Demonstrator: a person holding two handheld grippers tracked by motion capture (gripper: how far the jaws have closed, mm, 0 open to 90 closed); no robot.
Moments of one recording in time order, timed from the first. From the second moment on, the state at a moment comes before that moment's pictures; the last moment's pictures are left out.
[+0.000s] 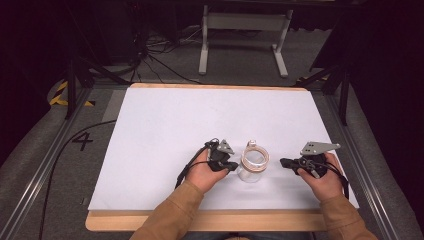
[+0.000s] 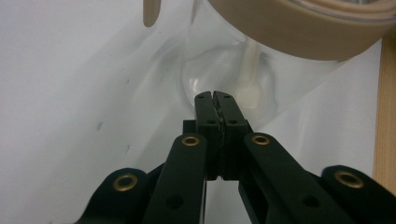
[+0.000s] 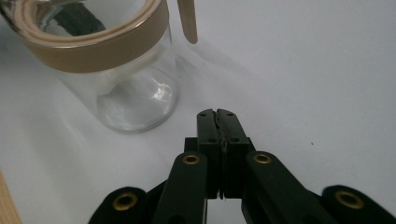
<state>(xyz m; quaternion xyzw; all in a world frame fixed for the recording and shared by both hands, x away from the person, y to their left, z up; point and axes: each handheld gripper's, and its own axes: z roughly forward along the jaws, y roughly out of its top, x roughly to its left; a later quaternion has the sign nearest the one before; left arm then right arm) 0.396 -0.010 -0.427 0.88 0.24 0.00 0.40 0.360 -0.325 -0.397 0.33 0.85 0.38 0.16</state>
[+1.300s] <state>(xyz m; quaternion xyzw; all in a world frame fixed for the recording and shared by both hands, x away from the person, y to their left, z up) 0.437 -0.044 -0.379 0.81 0.21 0.03 0.55 0.310 -0.346 -0.394 0.37 0.82 0.40 0.15</state>
